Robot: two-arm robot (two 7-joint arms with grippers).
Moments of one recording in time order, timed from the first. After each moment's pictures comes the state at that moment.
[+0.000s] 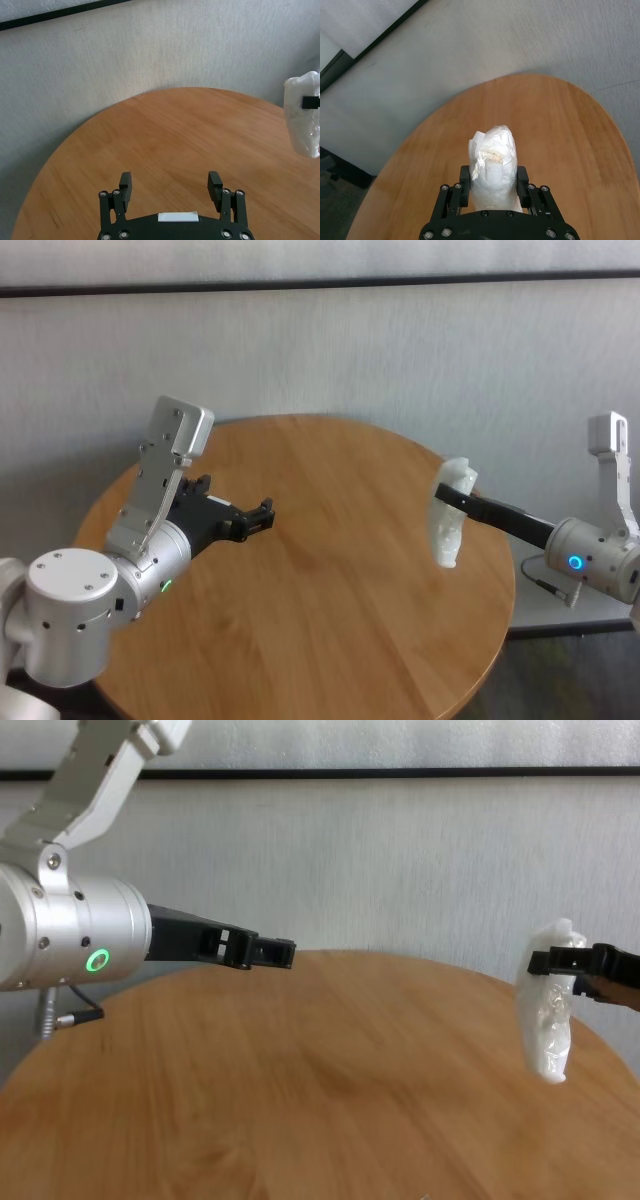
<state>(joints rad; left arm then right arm) -0.24 0.24 0.32 -1.66 -0.14 0.50 -0.15 0.52 0.55 -0.56 -1.12 1.13 0.27 0.34</state>
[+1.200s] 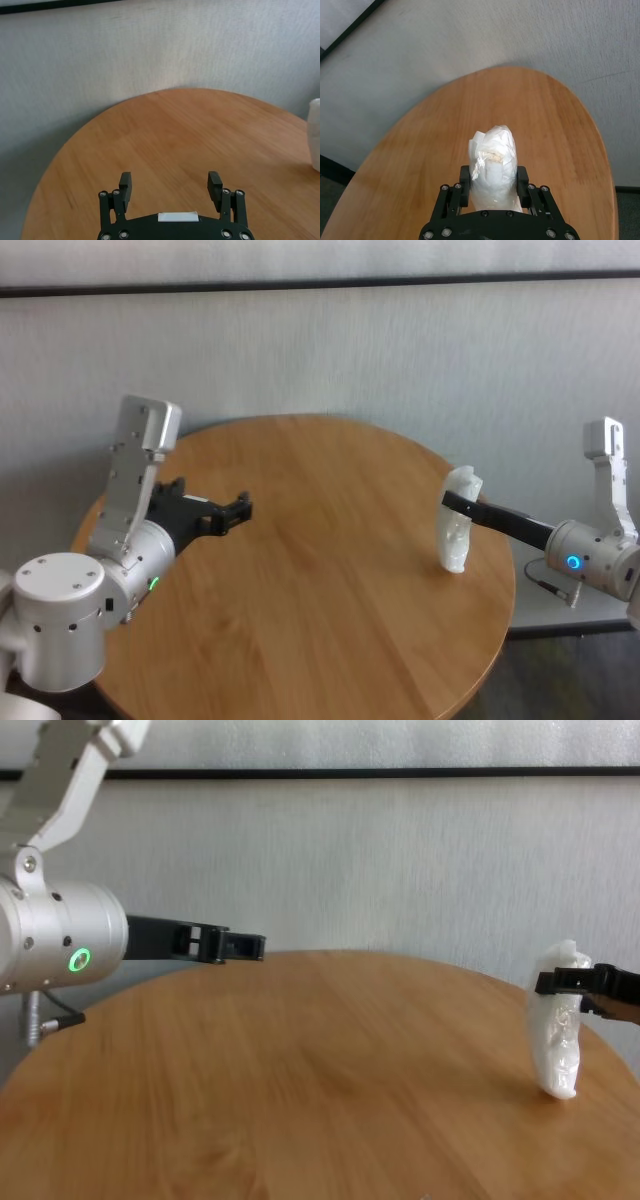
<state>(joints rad) -0.22 0.16 0.24 -1.66 -0.12 0.52 -0.13 0.57 0.49 -0.54 -0.99 1.05 0.29 0.36</state>
